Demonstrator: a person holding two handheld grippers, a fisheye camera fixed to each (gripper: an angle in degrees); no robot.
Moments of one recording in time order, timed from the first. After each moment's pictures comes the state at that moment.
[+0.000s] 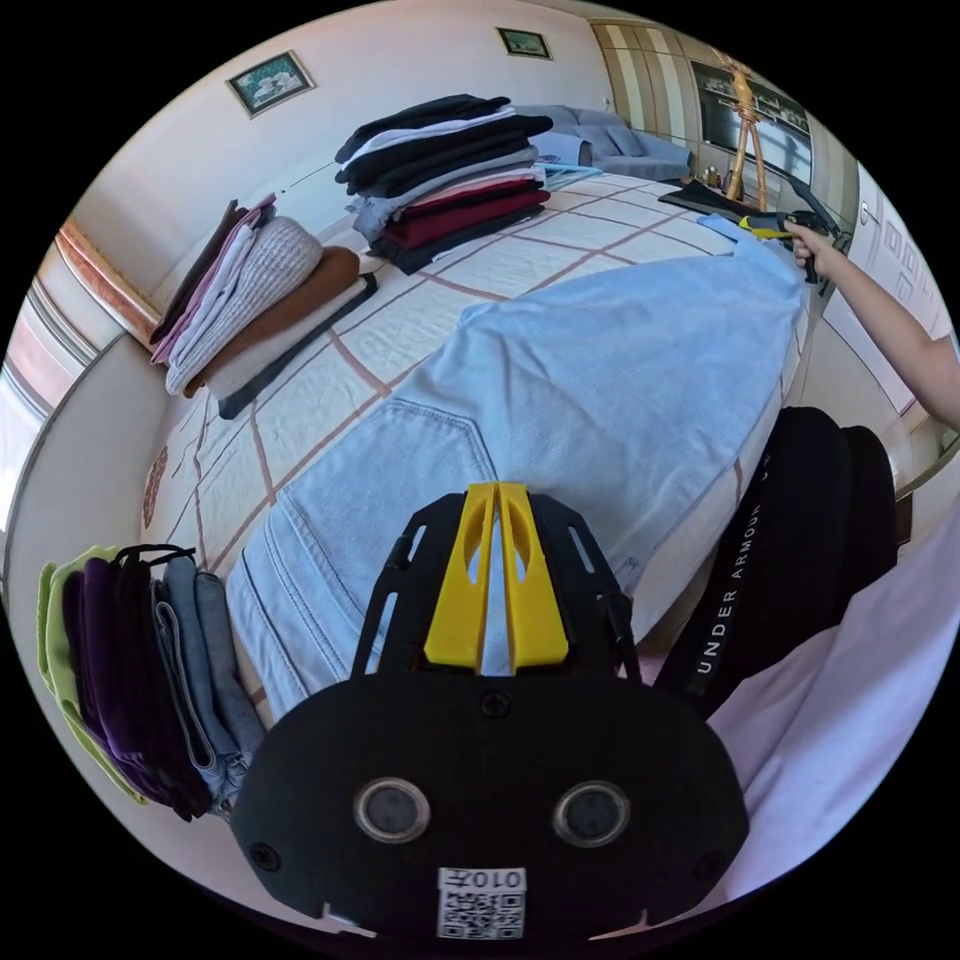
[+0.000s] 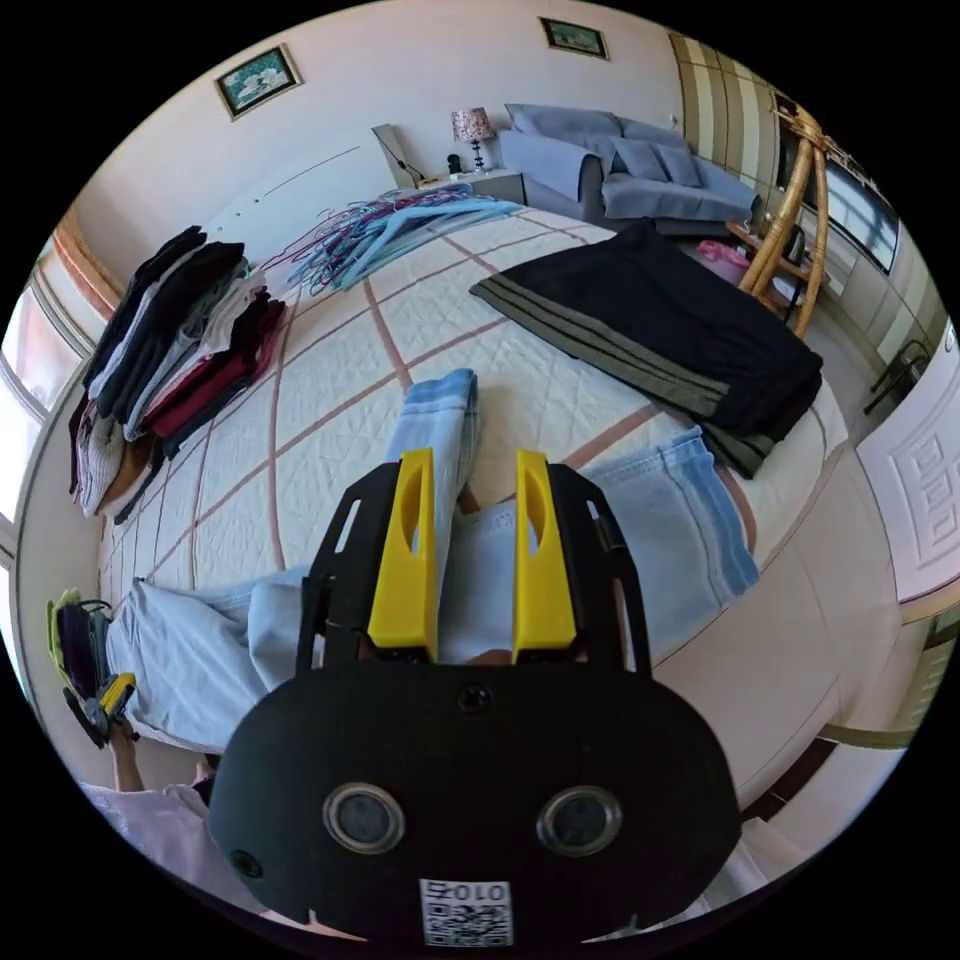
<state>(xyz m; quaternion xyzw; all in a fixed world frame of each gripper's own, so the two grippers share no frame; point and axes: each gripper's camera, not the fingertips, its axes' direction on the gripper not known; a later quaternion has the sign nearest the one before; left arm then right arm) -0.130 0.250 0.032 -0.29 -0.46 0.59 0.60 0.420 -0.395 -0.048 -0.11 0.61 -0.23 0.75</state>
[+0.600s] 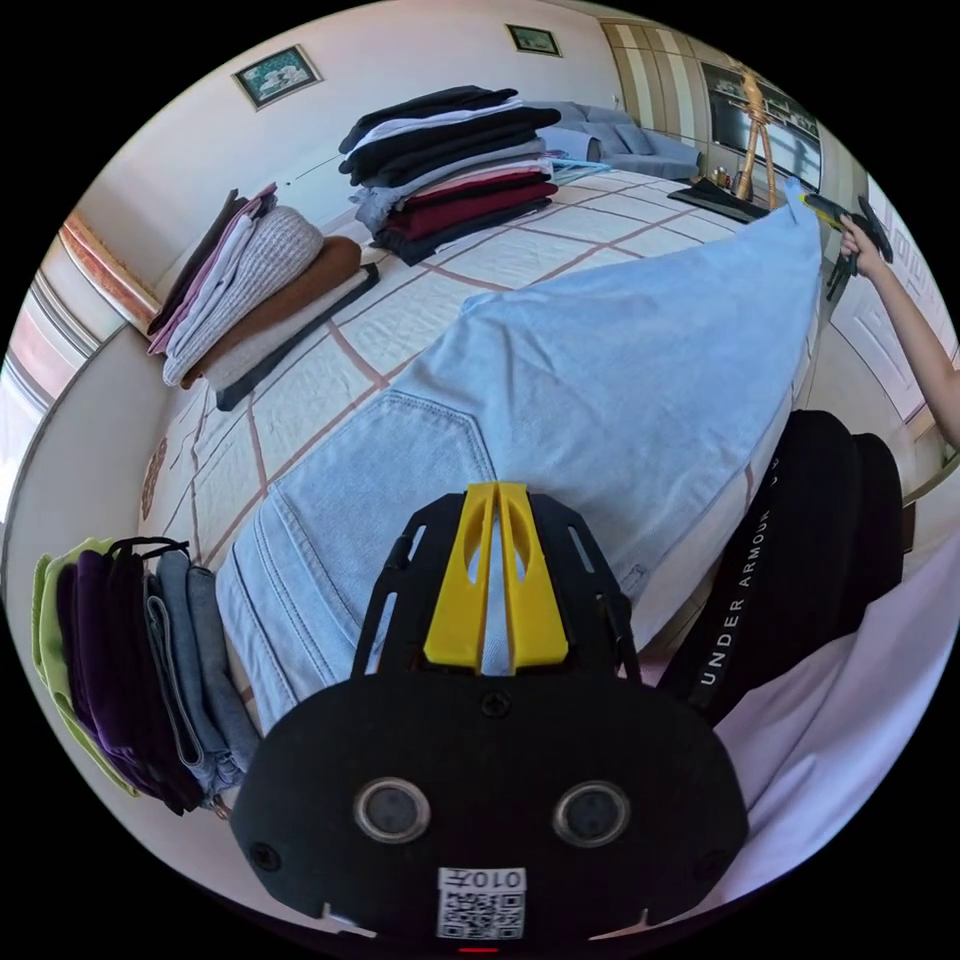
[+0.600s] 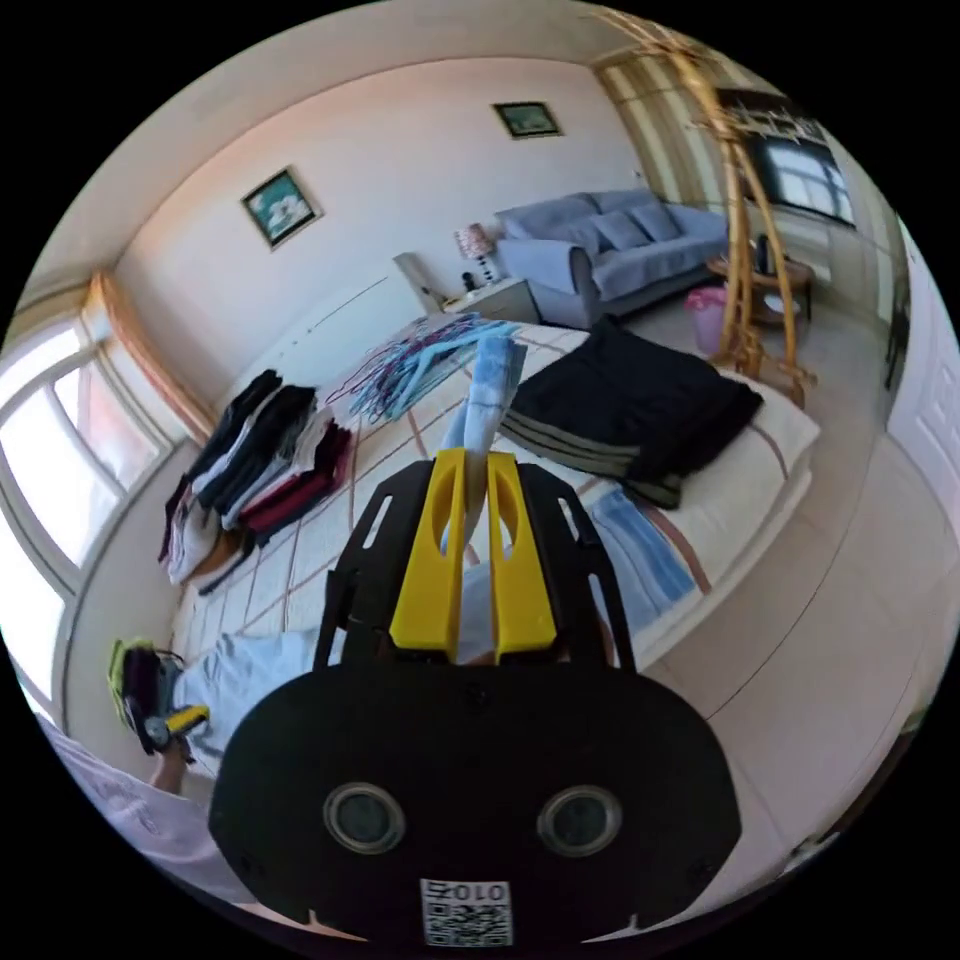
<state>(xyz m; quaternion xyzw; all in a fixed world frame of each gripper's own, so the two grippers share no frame) -0.152 0.267 0.041 -0.28 -0.47 0.58 0.60 0.391 -0.378 -0.210 0.03 0.49 -0.25 0.84</state>
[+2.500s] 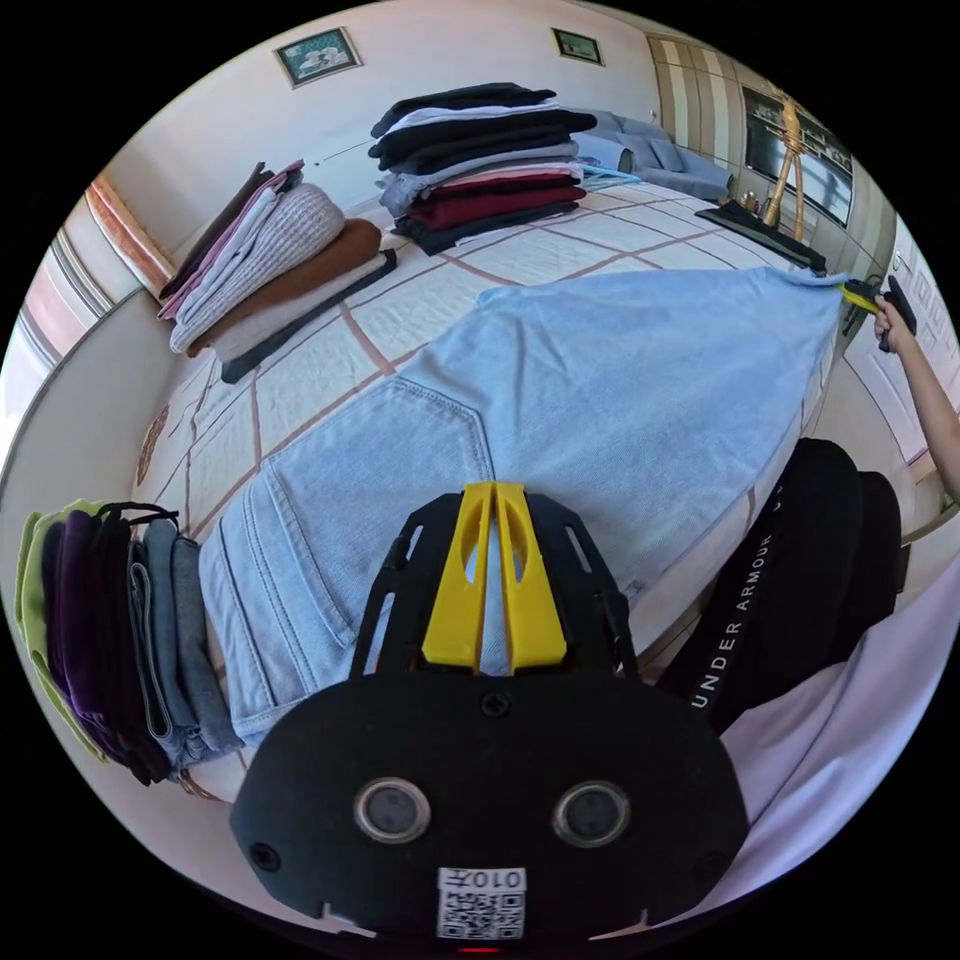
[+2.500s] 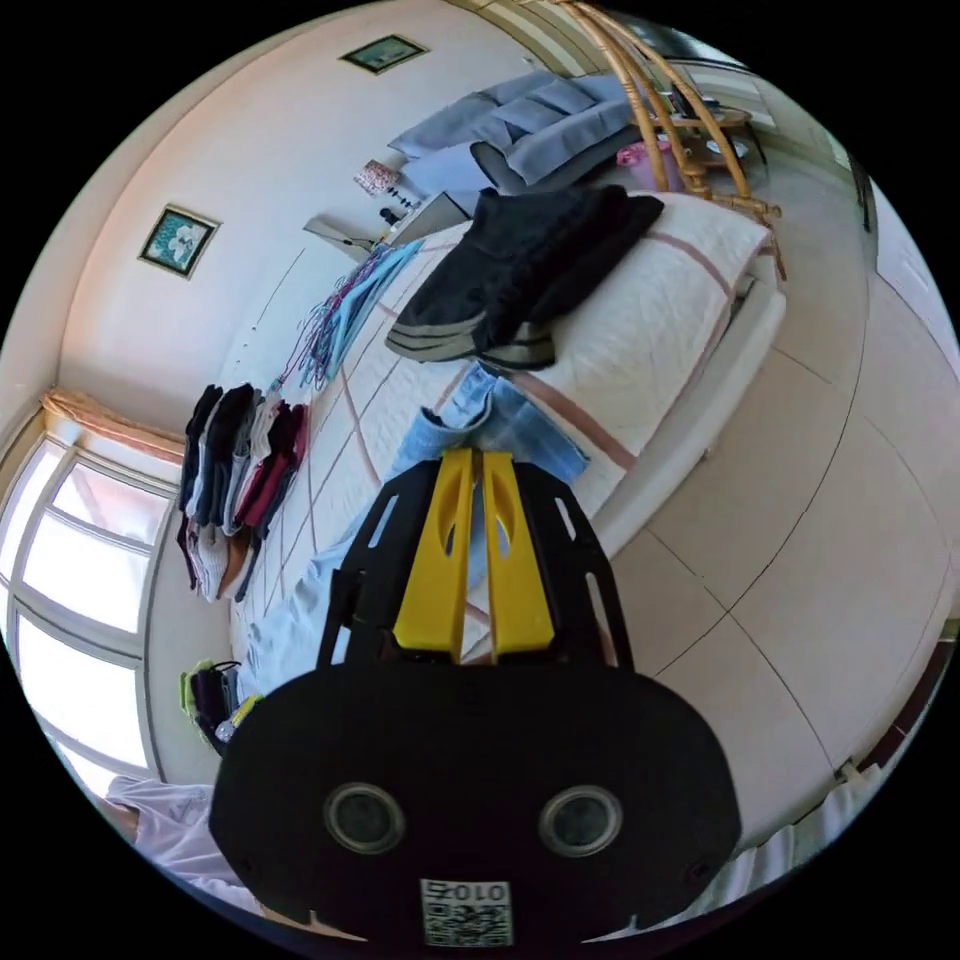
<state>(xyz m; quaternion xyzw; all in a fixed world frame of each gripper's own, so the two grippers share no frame) -0.166 0.284 0.017 -0.26 -0.48 0.55 0.63 0.513 -0.488 -0.285 -0.03 0.50 -0.12 0.86</state>
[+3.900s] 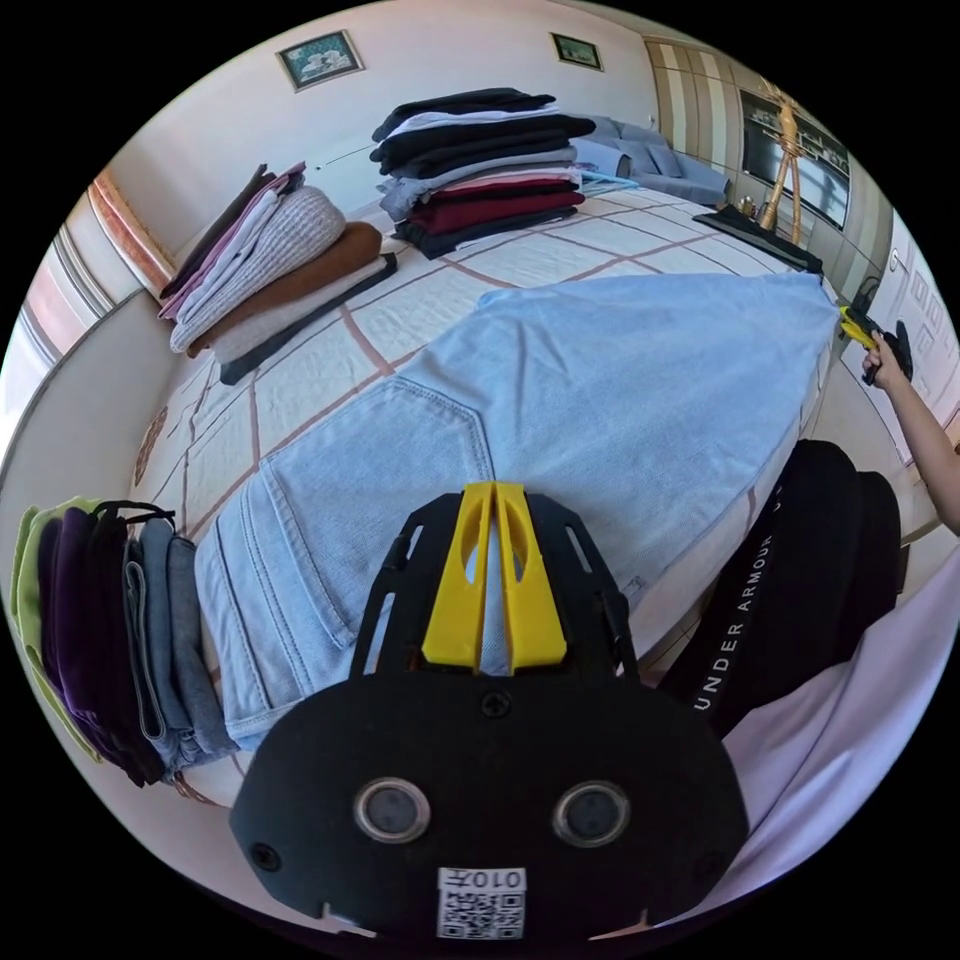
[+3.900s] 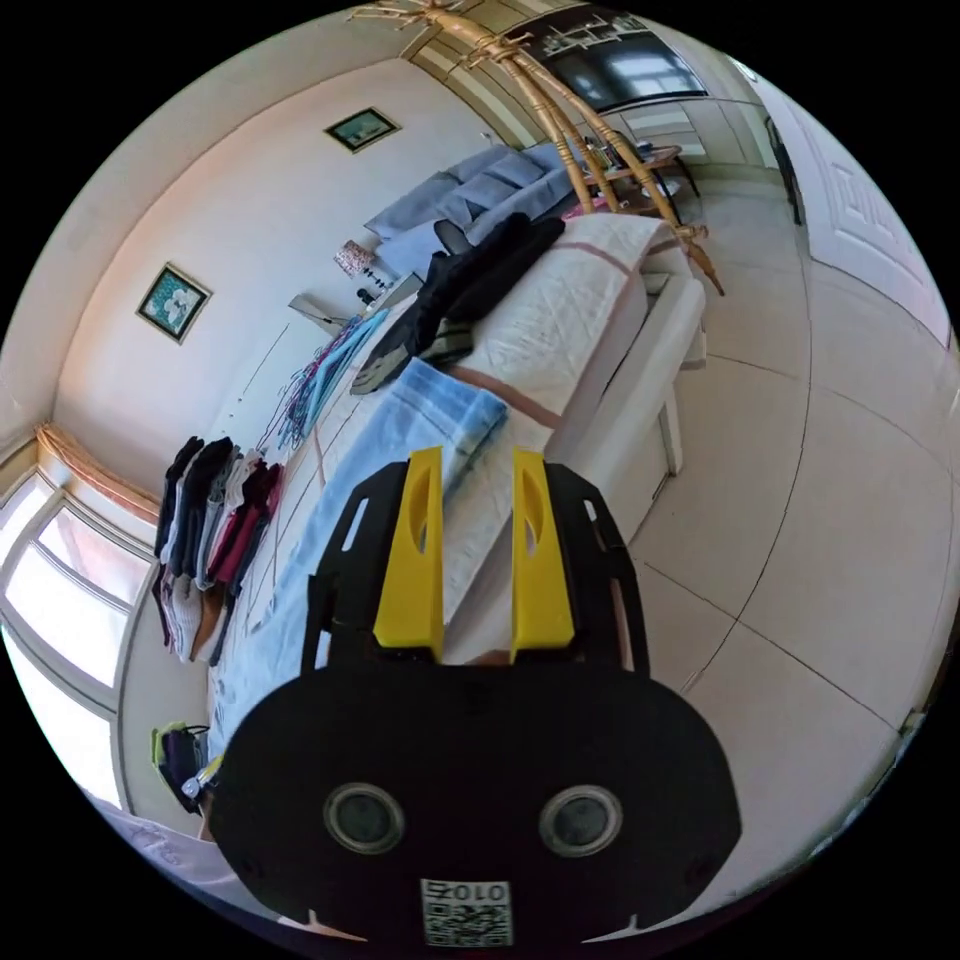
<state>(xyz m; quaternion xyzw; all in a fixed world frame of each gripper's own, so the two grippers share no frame) -0.169 0.290 0.018 -0.26 -0.47 0.55 0.64 0.559 -0.377 -0.310 0.13 0.48 -0.14 0.86</state>
